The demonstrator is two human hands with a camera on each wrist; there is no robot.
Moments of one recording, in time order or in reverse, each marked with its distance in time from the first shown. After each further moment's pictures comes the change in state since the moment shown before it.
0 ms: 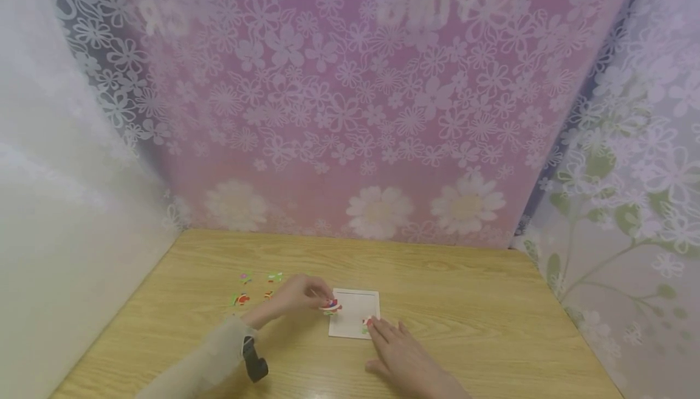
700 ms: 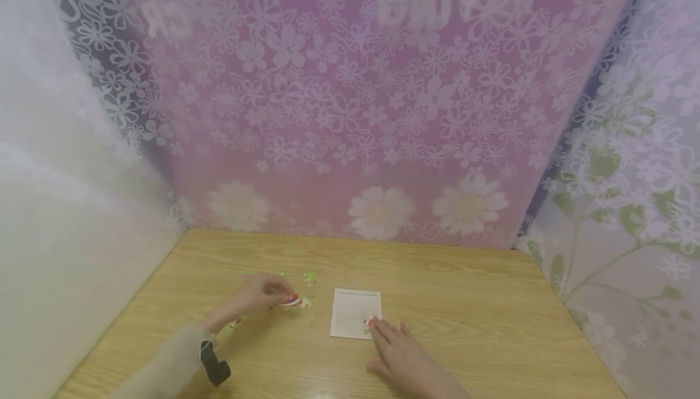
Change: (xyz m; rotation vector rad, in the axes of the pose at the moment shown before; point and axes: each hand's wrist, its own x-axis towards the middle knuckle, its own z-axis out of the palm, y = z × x) left_hand -0.051 -0.036 -0.056 -0.006 0.069 -0.027; right_hand -0.001 0.003 0.001 -0.027 0.050 -0.050
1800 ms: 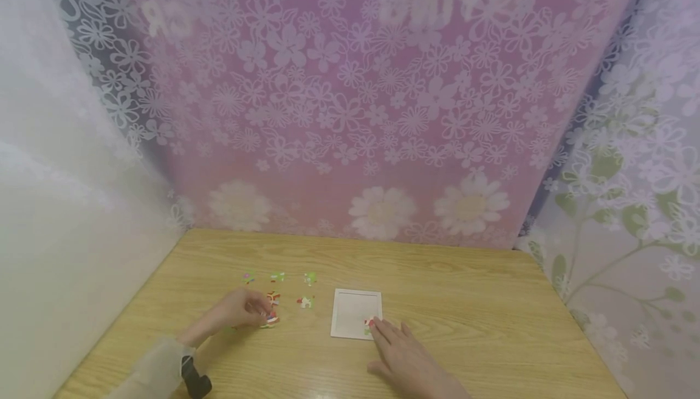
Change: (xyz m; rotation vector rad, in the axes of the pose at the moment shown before) left_hand -0.038 -0.021 -0.011 0.001 -0.018 -0.126; right_hand 0.000 0.001 0.003 -0.010 -0.004 0.006
